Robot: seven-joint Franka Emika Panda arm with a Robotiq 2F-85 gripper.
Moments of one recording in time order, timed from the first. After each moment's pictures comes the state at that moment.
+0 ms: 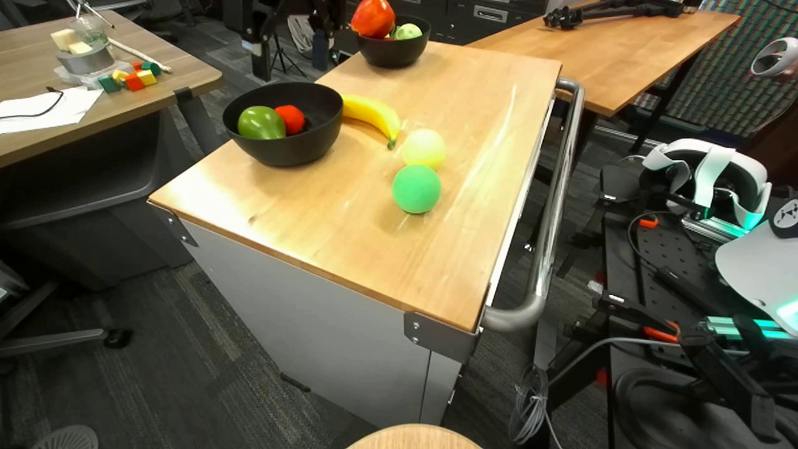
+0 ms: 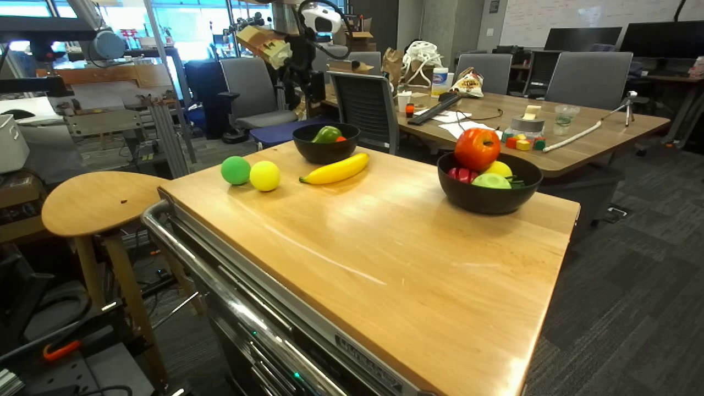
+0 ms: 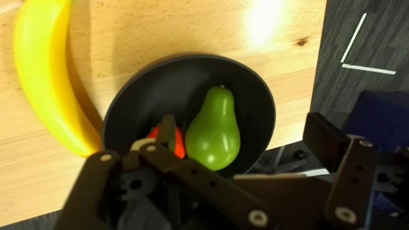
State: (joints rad) arm 0.10 0.31 0.06 -1.79 0.17 2.28 0.22
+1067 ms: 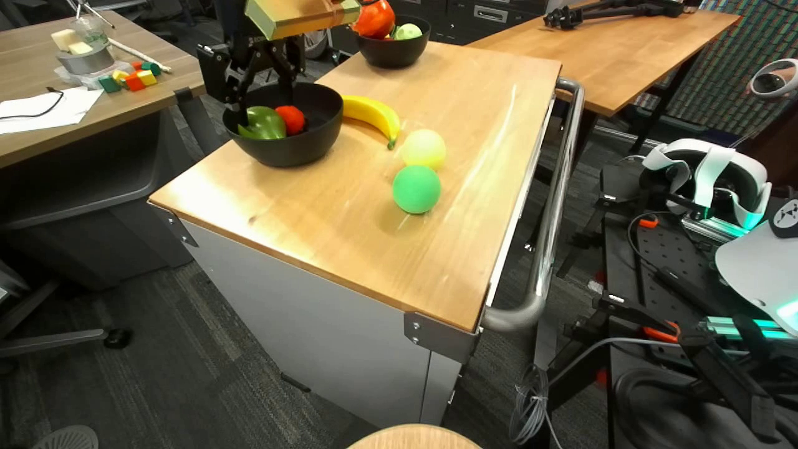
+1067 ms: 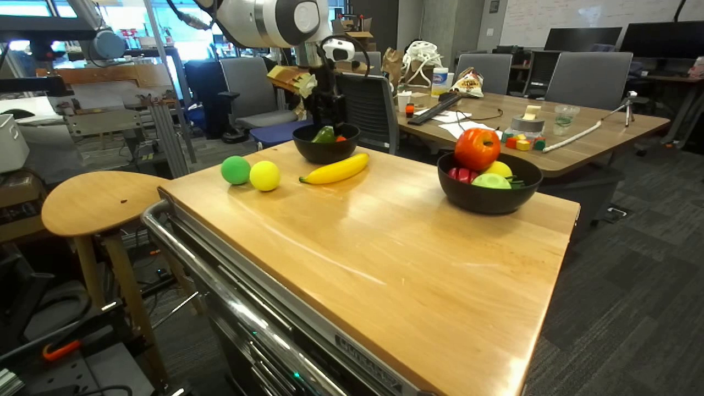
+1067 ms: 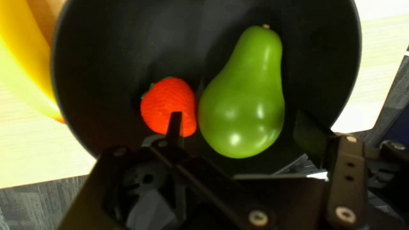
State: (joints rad) arm 0.17 0.59 0.01 -1.53 -0.03 2.33 0.33
